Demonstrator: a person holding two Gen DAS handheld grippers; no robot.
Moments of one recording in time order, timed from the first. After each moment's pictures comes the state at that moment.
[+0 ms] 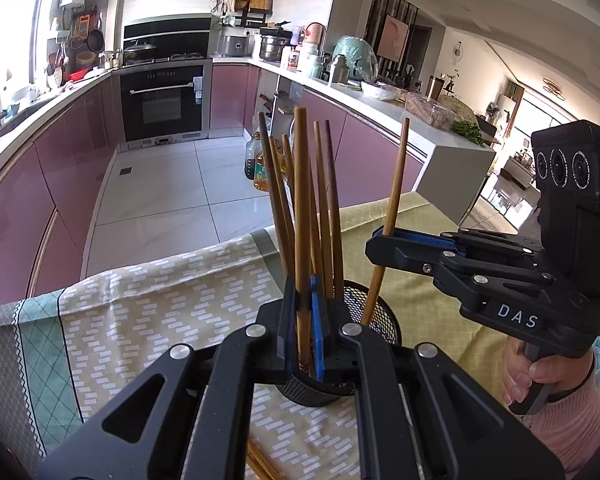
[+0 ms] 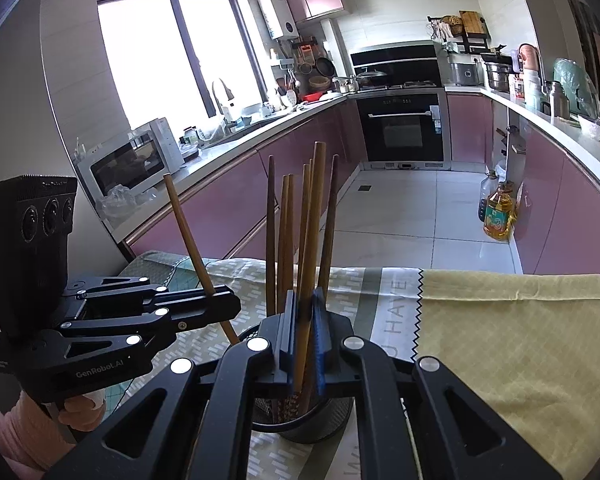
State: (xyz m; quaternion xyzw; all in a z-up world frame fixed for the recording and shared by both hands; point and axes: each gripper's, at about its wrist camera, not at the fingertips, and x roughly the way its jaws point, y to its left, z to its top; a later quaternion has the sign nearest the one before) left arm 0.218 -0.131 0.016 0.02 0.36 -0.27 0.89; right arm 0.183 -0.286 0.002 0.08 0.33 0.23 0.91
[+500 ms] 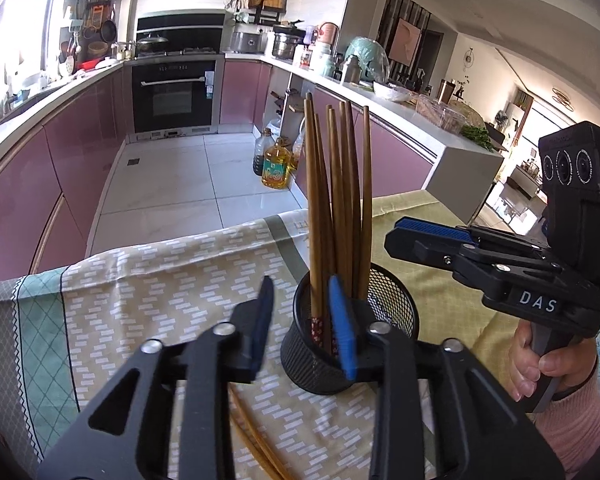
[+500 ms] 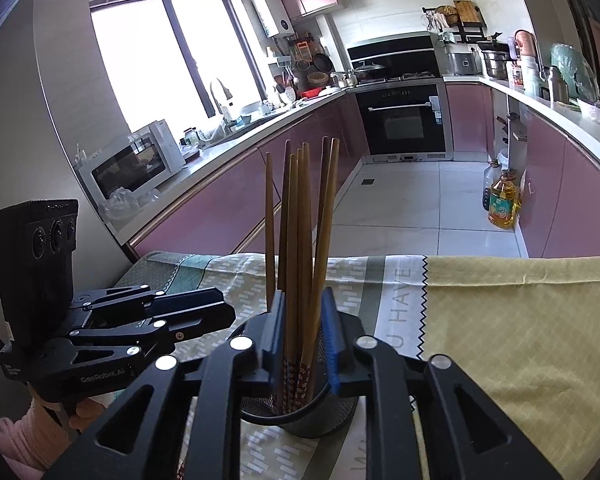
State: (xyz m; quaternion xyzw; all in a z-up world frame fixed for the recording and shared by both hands) left arm 0.210 -0.113 -0.005 0.00 0.35 -0.26 0.90; right arm 0.177 -0.291 -0.006 0.09 0.33 0.23 0.91
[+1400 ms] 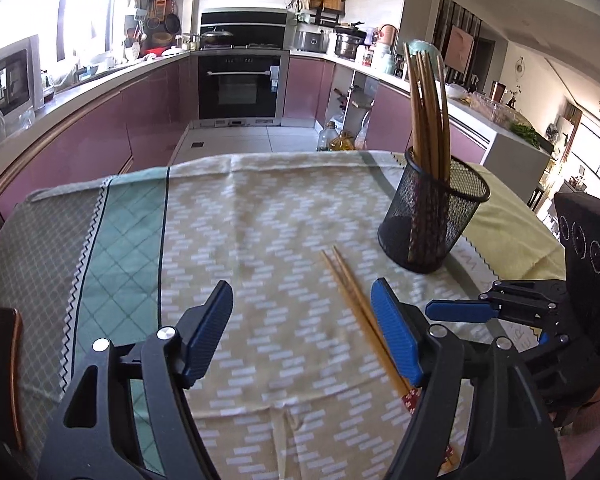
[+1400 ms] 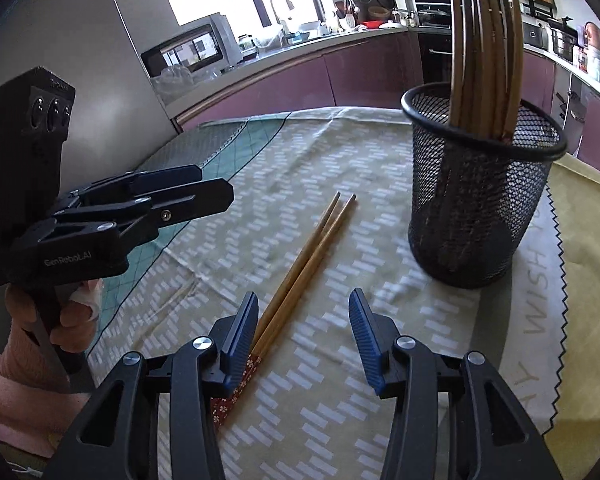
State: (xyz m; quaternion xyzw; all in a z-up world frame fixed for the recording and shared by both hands) left arm 0.117 -0.018 -0.073 -0.01 0.36 -0.15 0.92; right arm 0.093 -0.185 -0.101 0.00 0.43 0.31 0.84
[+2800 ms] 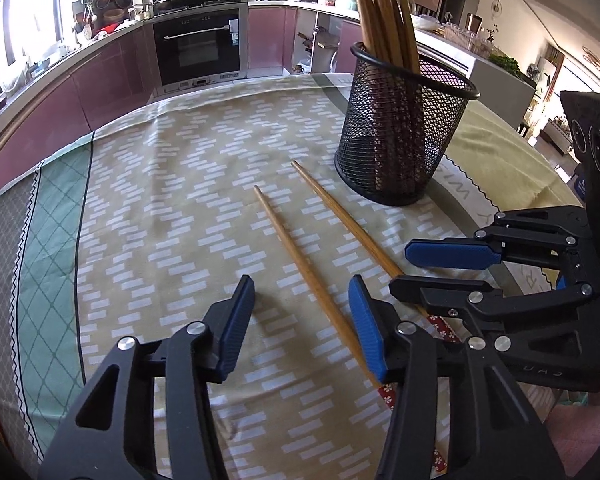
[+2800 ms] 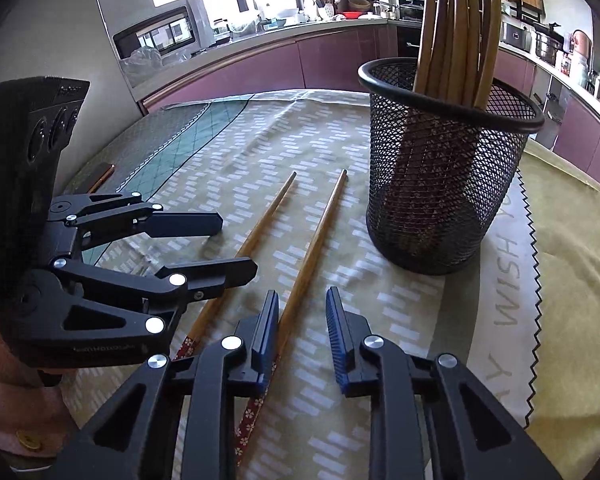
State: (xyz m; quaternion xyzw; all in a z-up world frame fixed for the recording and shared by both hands) left arm 0.136 -0.077 -0.121 0.06 0.44 -0.20 0.87; right arm 0.102 -0.193 -0.109 -0.04 0.44 0.26 0.86
